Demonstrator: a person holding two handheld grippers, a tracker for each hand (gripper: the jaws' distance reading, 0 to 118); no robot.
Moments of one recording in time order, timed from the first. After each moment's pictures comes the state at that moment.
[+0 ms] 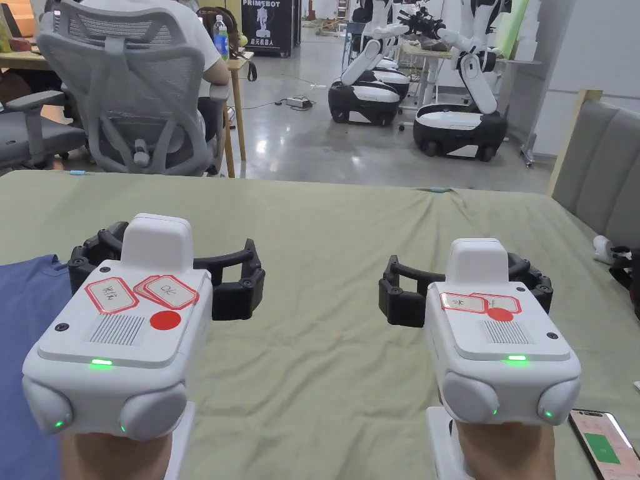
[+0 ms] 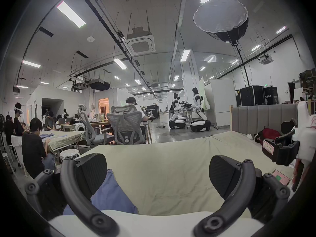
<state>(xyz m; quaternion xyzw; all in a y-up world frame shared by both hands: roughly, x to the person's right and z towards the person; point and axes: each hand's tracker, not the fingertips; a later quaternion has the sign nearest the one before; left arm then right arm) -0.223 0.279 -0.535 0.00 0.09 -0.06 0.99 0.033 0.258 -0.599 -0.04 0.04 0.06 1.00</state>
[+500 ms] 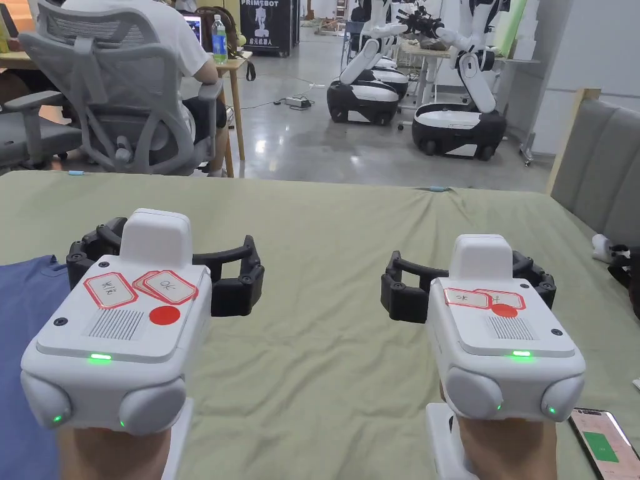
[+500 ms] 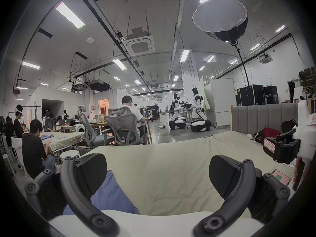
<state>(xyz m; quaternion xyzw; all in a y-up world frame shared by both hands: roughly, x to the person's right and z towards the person) -0.223 0.283 -0.537 0.00 0.09 -0.06 0.99 0.037 0.261 -0.601 -0.04 0.04 0.05 1.00</state>
